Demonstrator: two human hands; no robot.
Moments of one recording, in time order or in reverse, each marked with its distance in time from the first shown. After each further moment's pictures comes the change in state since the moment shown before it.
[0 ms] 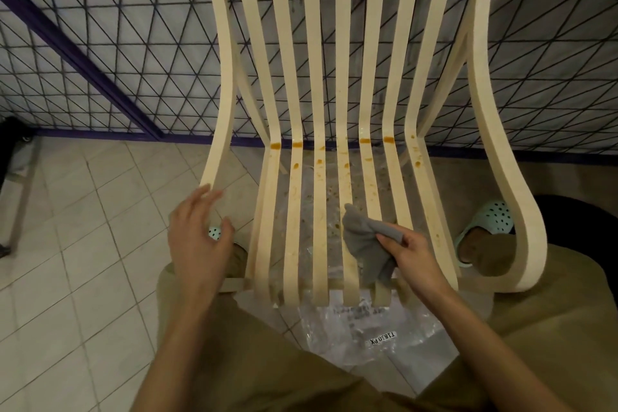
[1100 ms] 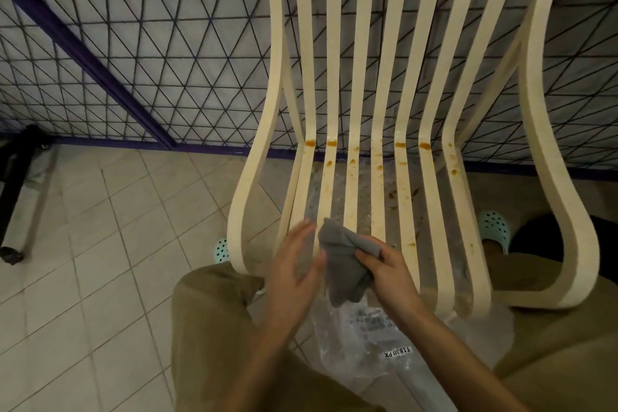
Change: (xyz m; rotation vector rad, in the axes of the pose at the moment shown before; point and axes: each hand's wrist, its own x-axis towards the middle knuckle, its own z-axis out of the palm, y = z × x) left_hand -0.044 0.036 0.059 -0.457 -0.370 0.030; right_hand 0.011 0.000 0.065 0.184 -0.032 0.063
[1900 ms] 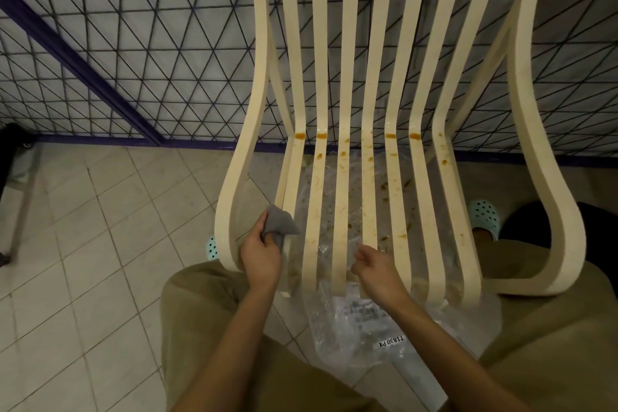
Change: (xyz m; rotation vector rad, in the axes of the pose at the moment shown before) left_hand 0.050 -0.055 0.006 0.008 0.279 -0.389; right_hand 0.023 0.046 -0.019 -0.651 0.048 0.186
